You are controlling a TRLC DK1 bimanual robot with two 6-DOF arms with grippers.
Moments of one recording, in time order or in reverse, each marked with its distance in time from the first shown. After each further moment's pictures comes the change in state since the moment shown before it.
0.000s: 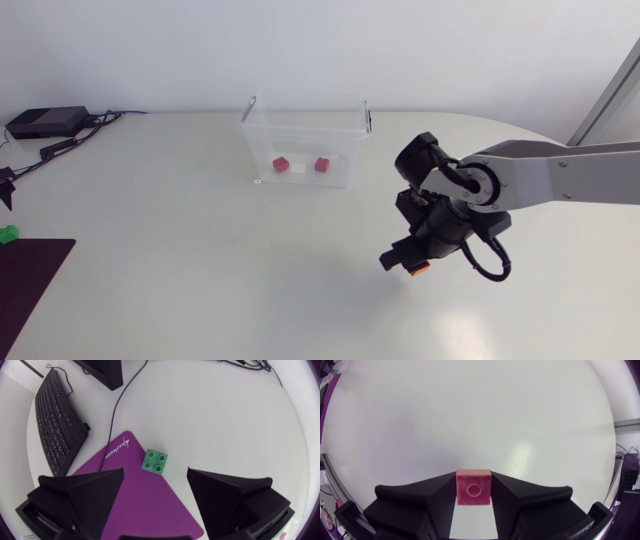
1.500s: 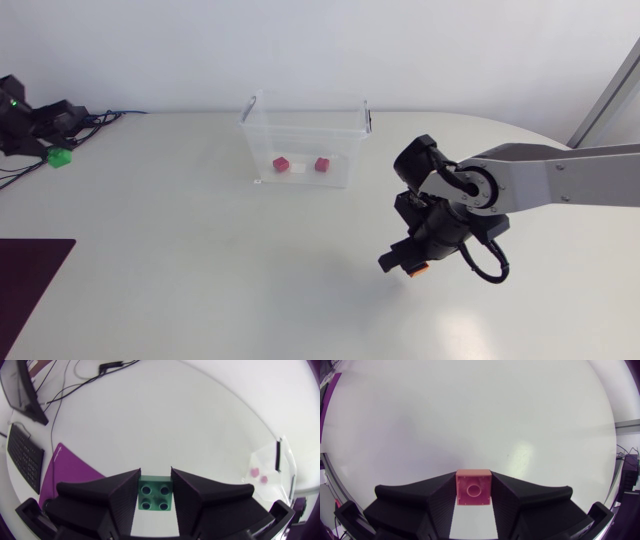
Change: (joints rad) left arm -0.344 -0.489 -0.333 -0.004 0.238 0.087; right arm 0.004 0.003 -0.010 0.016 -0.003 0.000
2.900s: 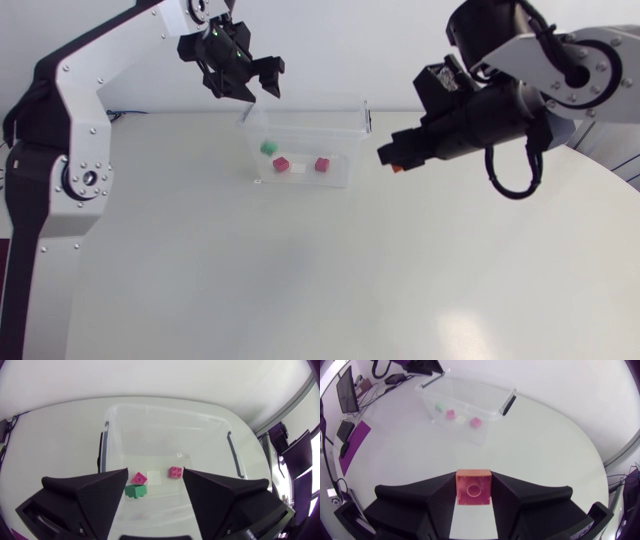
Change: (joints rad) left arm -0.709 0.536 0.831 -0.076 0.076 -0.122; right arm -0.034 -0.180 0.301 0.053 -0.079 -0.045
